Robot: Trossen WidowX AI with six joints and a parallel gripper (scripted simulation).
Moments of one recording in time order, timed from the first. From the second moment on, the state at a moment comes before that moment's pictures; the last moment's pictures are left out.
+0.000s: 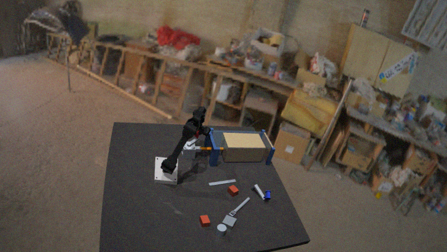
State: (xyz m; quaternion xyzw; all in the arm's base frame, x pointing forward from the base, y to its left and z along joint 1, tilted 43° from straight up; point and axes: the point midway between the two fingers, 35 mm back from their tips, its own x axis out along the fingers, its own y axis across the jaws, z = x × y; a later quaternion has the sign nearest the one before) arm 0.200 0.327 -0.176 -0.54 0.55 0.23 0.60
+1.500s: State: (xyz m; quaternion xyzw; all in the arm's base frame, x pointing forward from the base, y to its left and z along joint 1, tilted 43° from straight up) arm 0.158 0.340 -0.186 -0.53 0.55 0.24 0.60
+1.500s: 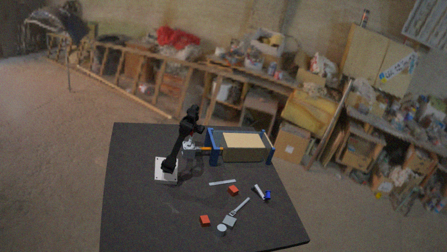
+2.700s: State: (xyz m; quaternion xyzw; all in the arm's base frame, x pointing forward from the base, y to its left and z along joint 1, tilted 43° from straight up) arm 0.101 0.333 -0.183 -0.53 0.55 0.26 0.60
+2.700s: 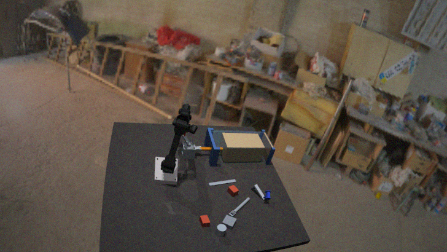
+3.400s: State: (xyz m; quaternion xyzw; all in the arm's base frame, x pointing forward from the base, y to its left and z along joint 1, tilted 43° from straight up) arm 0.070 0.317 -0.172 -0.53 0.55 0.26 0.59
